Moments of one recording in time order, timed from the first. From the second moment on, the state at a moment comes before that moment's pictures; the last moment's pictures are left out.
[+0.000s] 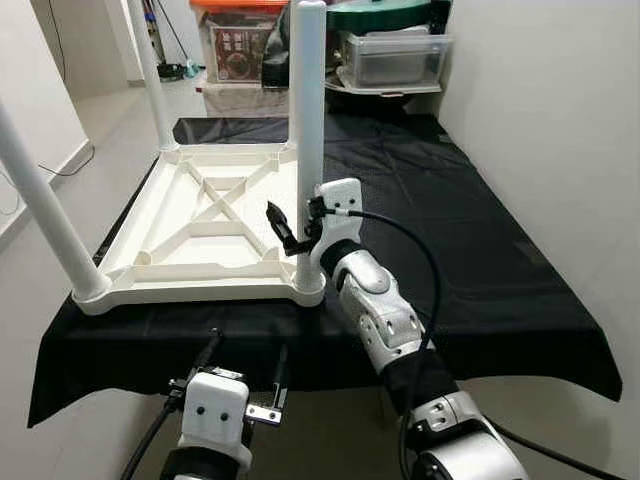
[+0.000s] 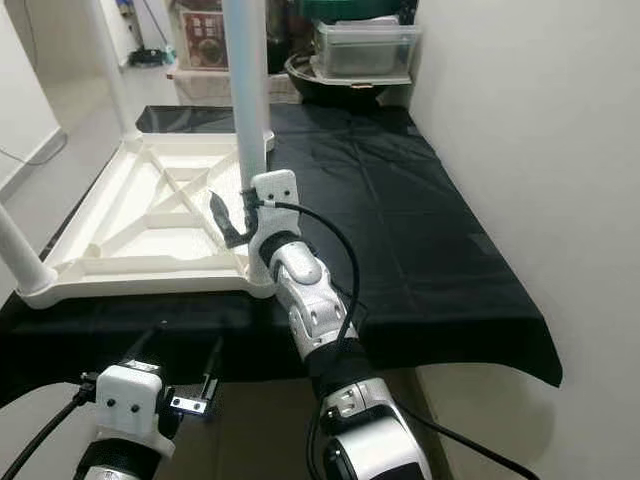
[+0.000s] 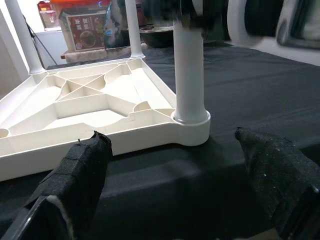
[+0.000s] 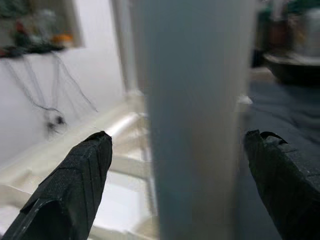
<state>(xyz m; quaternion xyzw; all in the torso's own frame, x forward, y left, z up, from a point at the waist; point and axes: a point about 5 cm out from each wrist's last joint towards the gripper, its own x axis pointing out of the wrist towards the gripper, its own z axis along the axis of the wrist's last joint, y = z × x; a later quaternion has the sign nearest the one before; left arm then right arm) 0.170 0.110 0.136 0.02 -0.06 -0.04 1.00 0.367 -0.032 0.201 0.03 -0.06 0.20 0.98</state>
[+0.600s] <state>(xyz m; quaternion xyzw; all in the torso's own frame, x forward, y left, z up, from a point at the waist) 0.169 0.111 0.137 0.03 -0.06 -0.03 1.00 0.375 -0.031 0.212 0.02 -0.06 0.10 0.99</state>
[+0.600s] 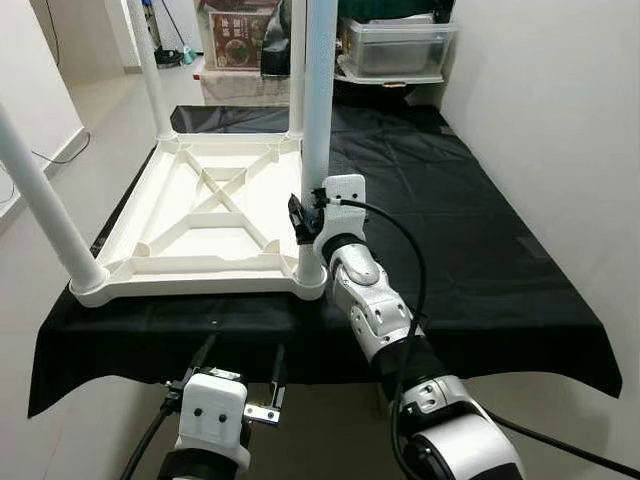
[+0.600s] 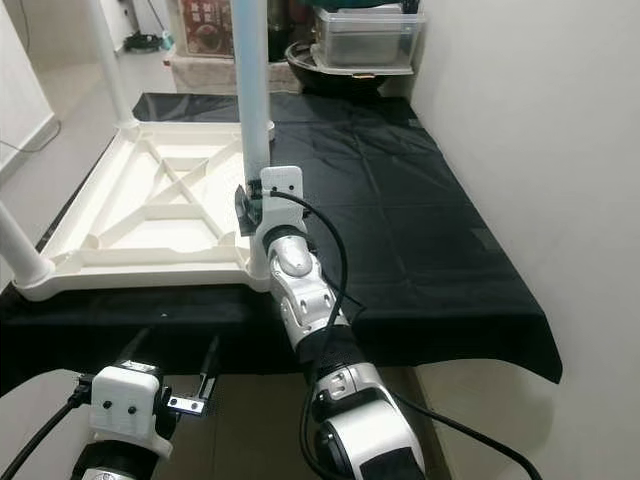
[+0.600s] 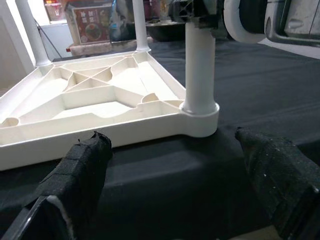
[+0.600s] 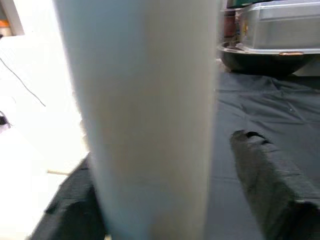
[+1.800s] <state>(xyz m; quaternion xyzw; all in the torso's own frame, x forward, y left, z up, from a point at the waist) 0.154 0.113 0.141 0.04 -0.04 -0.06 1.00 0.396 -0.061 0.159 0.60 0.15 0.03 0.78</state>
